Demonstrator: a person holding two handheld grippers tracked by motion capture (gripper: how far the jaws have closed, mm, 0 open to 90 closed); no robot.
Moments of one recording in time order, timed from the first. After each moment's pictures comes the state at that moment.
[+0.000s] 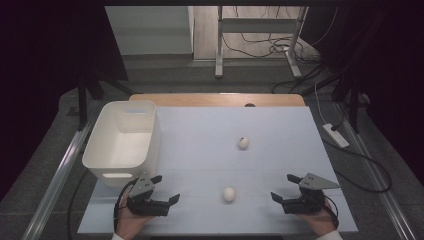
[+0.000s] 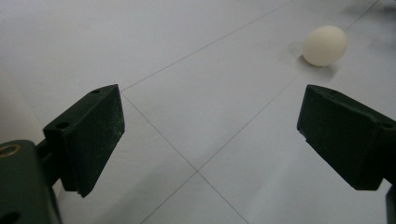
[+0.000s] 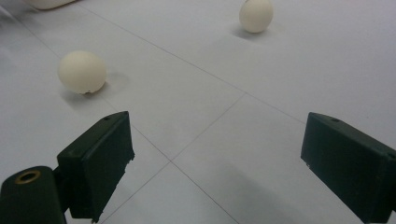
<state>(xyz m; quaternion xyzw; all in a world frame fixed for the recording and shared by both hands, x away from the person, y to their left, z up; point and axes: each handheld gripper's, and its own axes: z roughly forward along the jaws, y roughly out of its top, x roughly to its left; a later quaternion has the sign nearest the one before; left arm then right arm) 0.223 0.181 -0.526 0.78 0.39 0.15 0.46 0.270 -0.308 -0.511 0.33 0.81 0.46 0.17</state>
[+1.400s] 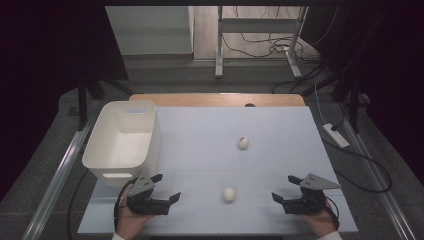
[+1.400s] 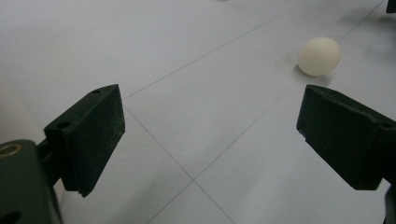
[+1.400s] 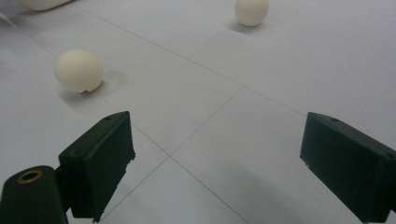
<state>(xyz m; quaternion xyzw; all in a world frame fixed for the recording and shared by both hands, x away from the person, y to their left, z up) 0.224 0.179 -0.519 0.78 0.39 0.15 0.47 0.267 -0.310 -0.512 0.34 0.80 0.46 0.16</state>
